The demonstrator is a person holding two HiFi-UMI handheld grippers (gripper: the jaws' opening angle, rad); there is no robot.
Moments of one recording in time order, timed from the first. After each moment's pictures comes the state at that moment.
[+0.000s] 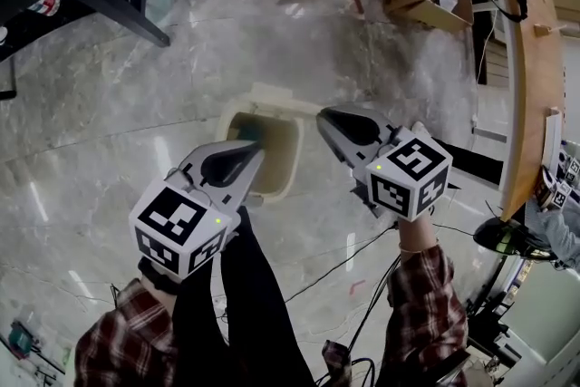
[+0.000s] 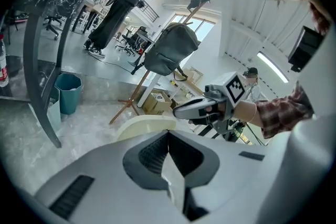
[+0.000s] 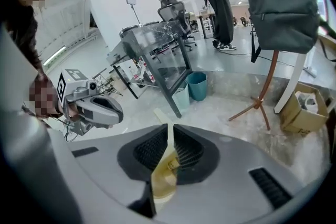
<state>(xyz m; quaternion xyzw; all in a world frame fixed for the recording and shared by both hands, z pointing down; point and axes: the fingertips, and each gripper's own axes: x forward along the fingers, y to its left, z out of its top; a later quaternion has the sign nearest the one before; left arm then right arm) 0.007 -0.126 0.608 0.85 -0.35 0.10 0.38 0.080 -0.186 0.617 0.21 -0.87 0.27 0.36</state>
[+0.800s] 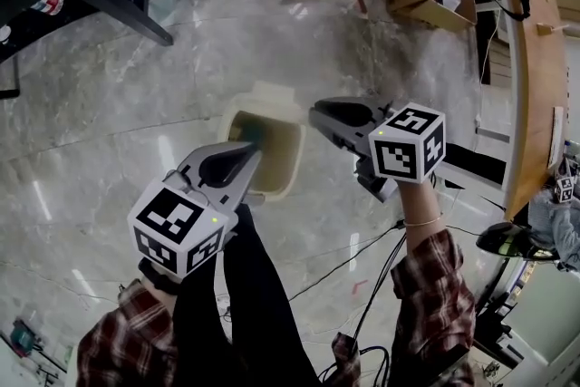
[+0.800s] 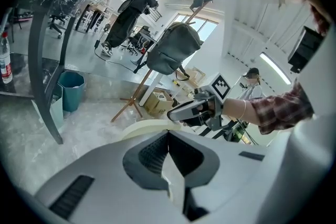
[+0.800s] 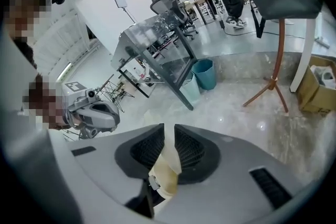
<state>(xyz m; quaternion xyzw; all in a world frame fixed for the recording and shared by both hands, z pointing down) 0.002 -0.120 0.613 0.84 -0.36 0.10 0.40 0.076 -0.191 0.645 0.15 -0.85 0.36 0.35</state>
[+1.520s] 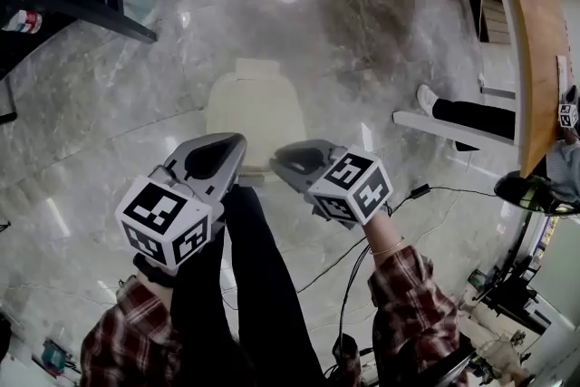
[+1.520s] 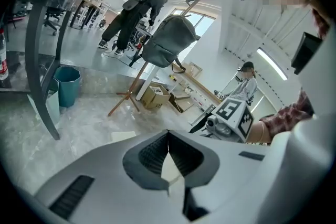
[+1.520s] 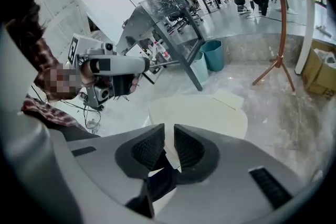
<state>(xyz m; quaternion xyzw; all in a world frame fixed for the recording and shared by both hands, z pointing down) 0.019 -0.091 0.631 0.85 -0.34 0.12 0.40 0.074 -0.042 0.698 0.13 -0.84 0.37 0.39</state>
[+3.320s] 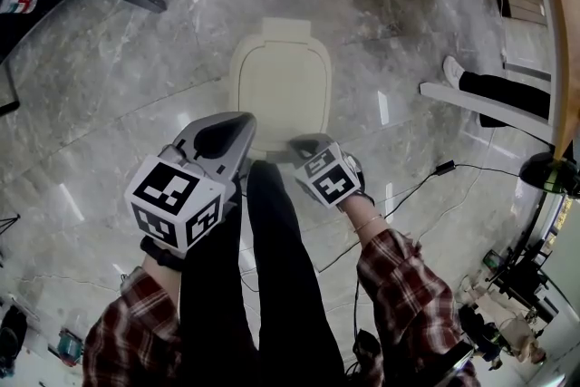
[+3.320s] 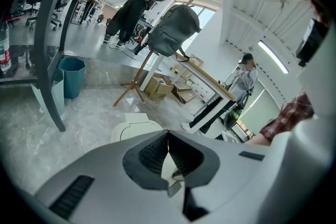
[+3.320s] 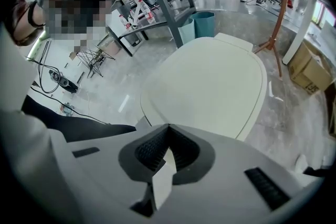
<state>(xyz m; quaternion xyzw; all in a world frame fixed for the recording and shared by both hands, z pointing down) -0.008 -0.058 0.701 0.84 -0.33 0.16 0.40 0.081 0.039 0.865 0.19 -0.77 0.33 0.52</state>
